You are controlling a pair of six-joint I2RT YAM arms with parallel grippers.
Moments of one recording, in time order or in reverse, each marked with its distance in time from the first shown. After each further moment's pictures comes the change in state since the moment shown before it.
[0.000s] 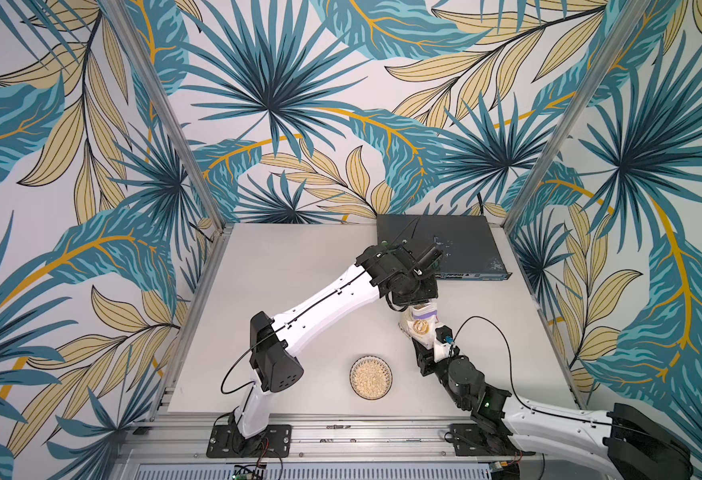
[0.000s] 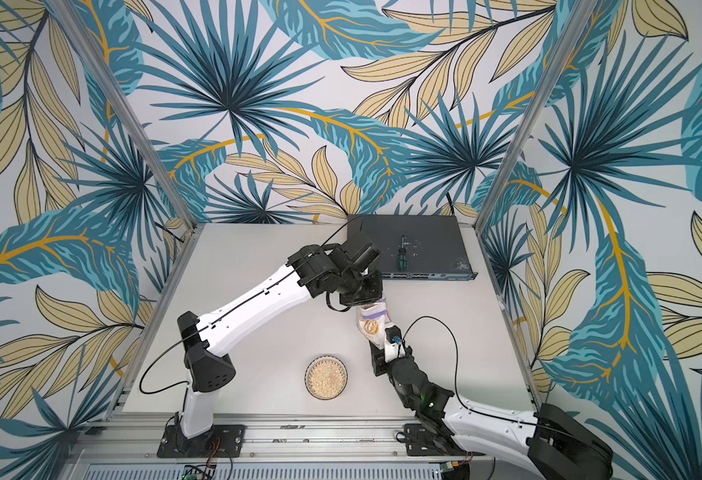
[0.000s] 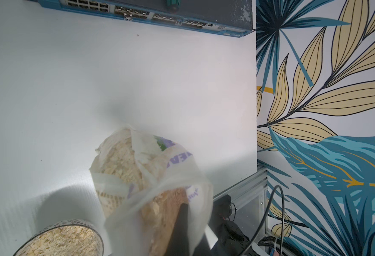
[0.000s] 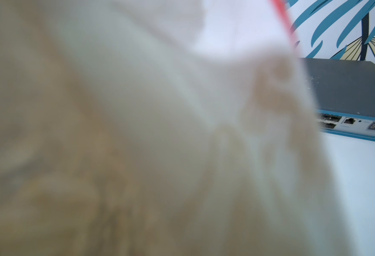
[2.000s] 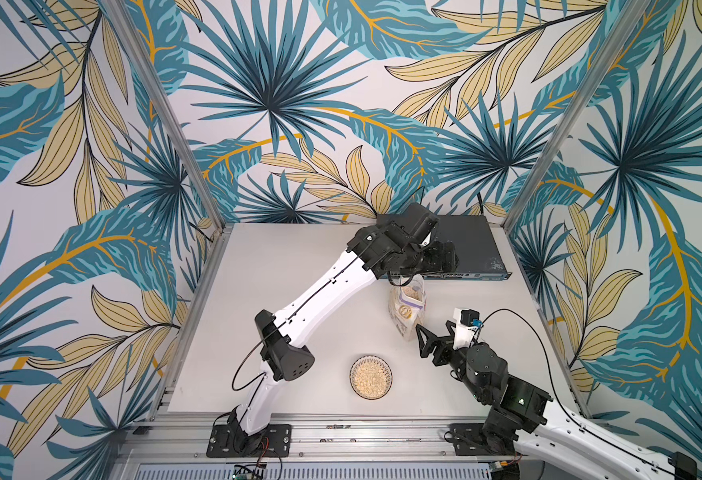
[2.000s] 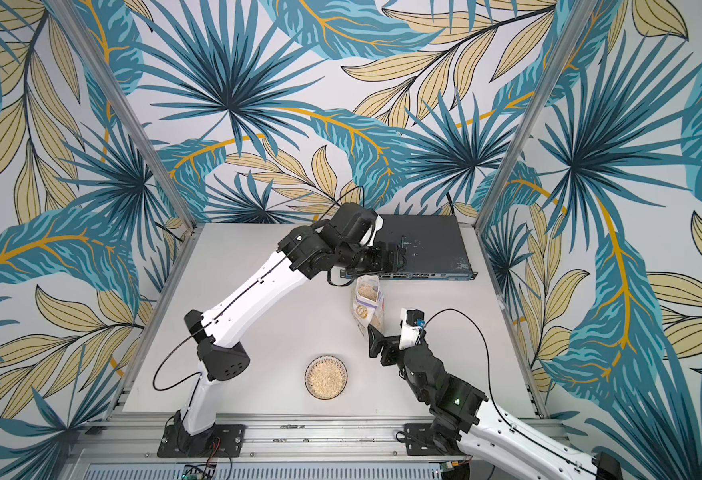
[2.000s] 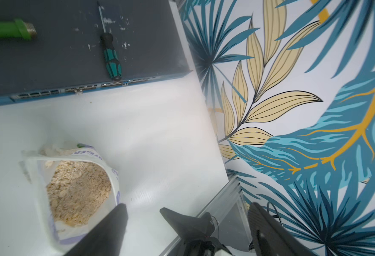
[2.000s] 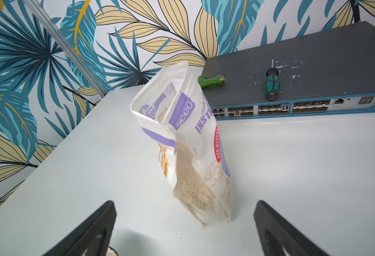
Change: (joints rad) left arm 0.053 0.045 0.259 0.062 0.090 0.200; right arm -0.016 -0.397 0.347 -0.786 -0.028 0.278
